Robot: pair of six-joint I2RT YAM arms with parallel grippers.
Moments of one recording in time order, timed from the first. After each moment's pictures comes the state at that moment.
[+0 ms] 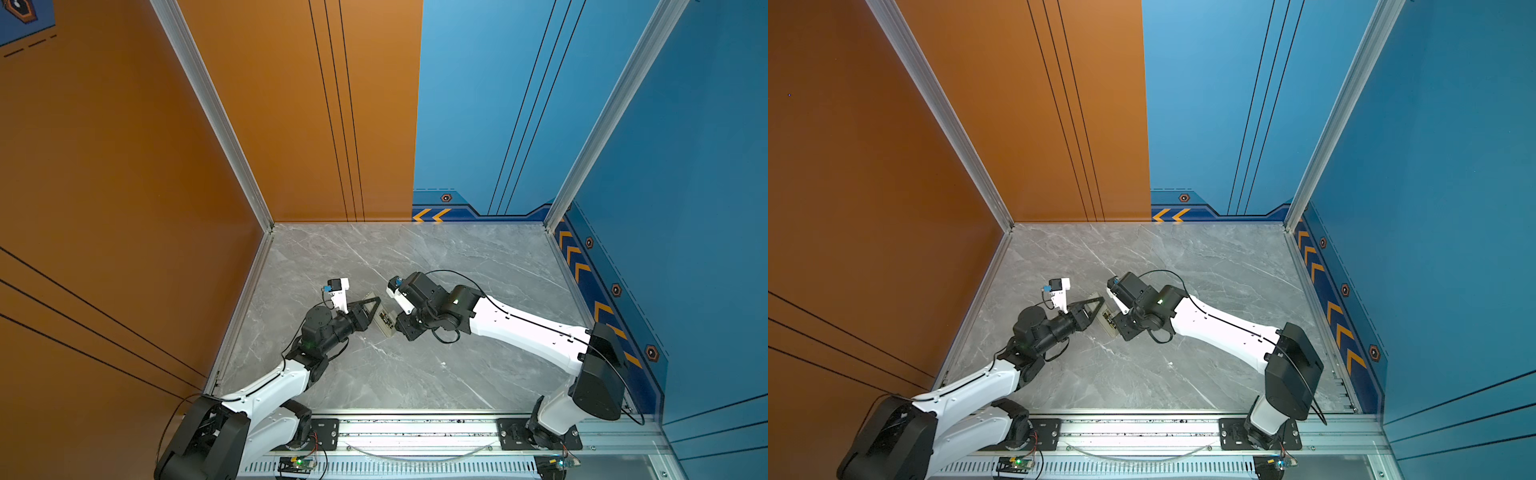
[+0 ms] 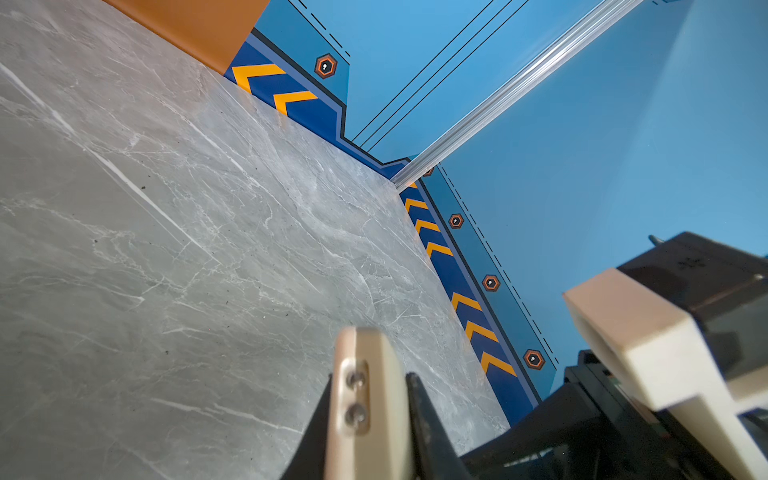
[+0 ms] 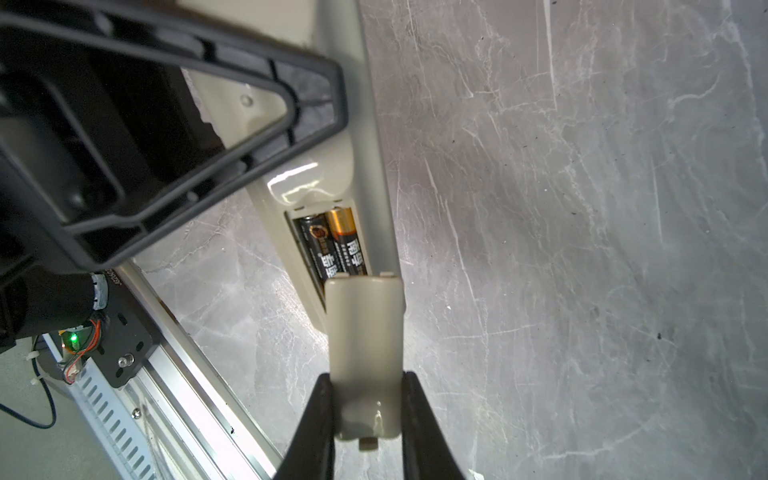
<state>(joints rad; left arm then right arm) -0.41 1.07 0.28 0.66 0.34 -0.82 0.96 1.61 1.36 -0.73 -0.04 0.29</state>
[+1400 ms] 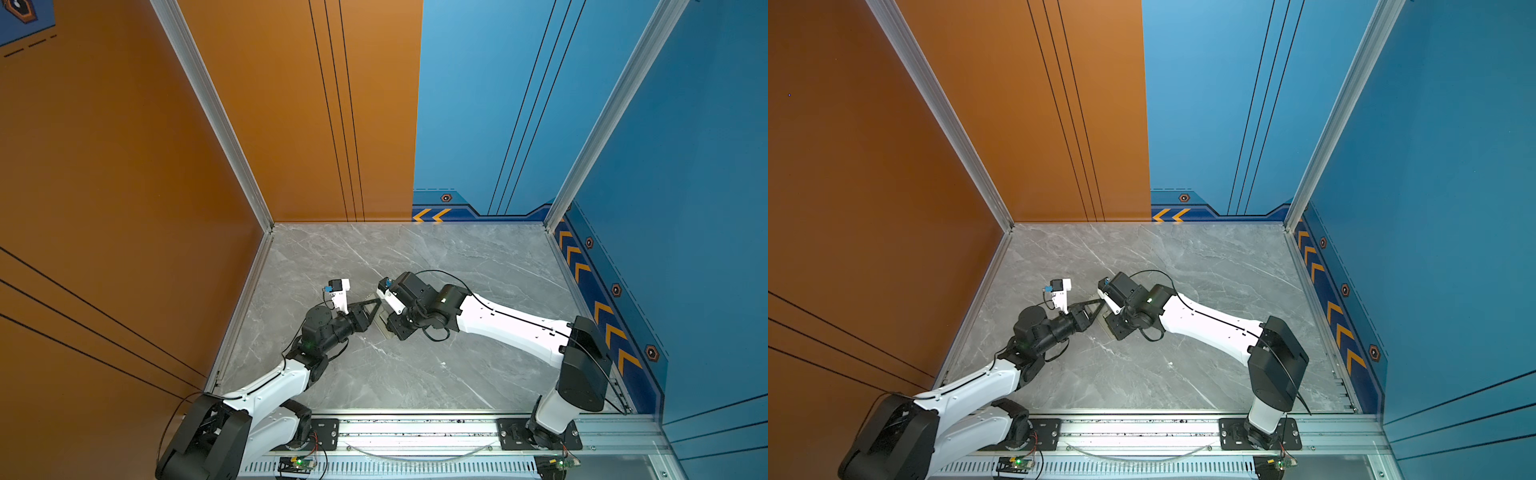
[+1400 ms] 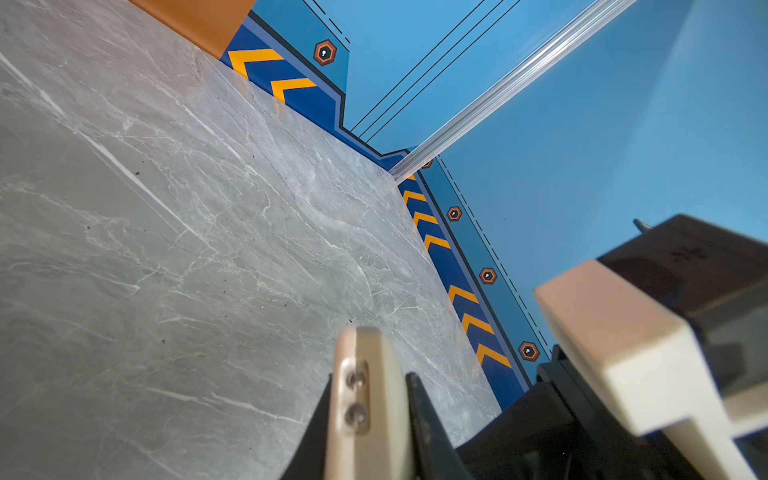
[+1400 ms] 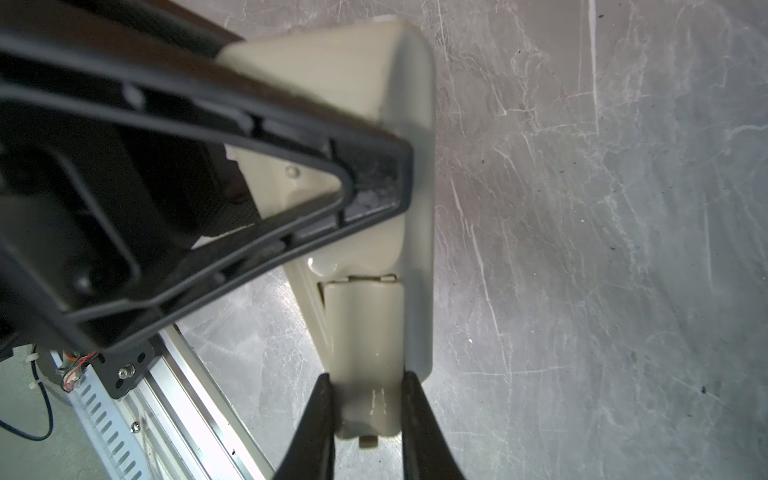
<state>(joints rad) -0.41 1.08 0.28 0.66 0.37 -0.83 0.98 1.70 1.40 -0.69 -0.07 0.26</state>
